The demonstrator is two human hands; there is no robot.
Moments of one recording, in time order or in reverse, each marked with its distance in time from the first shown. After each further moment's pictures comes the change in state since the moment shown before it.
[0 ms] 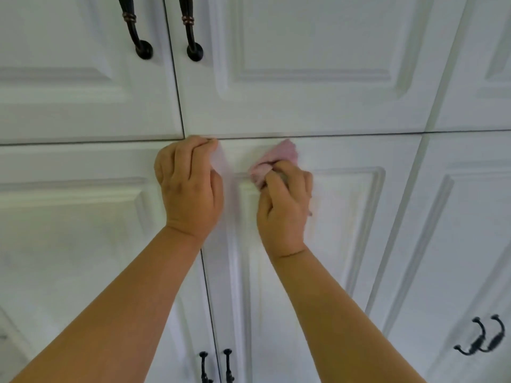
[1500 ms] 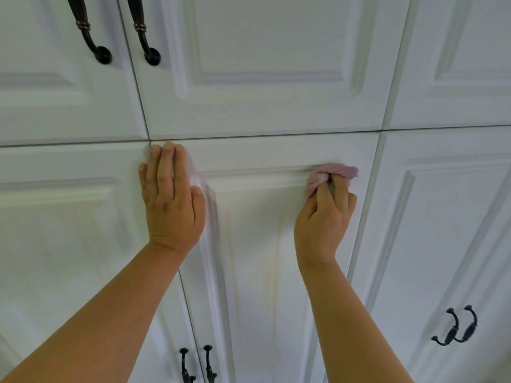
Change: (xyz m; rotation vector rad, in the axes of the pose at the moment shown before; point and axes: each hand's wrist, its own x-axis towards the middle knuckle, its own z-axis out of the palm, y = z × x) left_hand -0.040 0.016 0.013 0.088 -0.081 -0.020; right_hand -0.011 0.085 -0.072 -0.271 0.007 0.332
